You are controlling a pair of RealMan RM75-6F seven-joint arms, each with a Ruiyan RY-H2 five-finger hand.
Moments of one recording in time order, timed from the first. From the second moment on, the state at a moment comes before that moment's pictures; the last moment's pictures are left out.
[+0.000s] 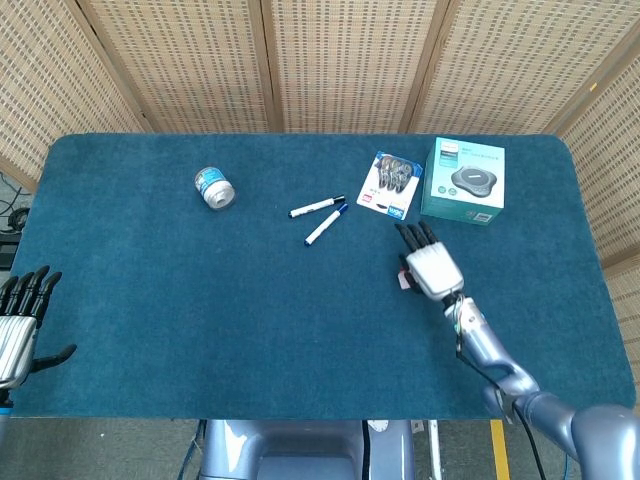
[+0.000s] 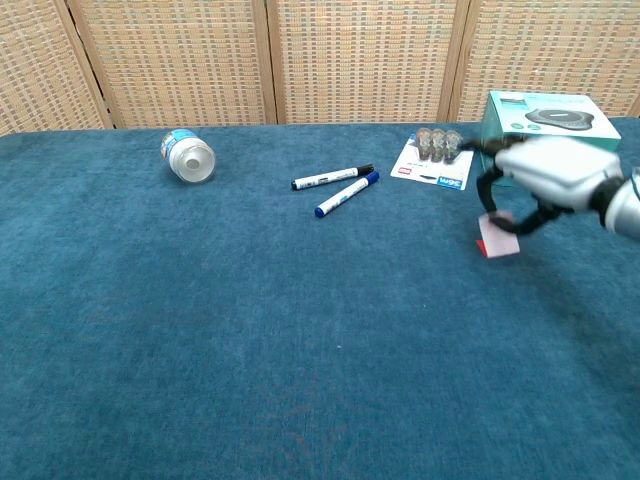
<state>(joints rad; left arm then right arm) -0.11 -1.13 -0.04 -1.62 1.49 1.47 0.11 0.71 -1.72 0.15 -0.82 -1.48 1.01 -0.05</state>
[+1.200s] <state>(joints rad) -0.10 -1.11 -0.03 -1.61 1.50 1.47 0.07 0.37 -1.28 0.12 -1.45 -1.46 1.45 -0.09</state>
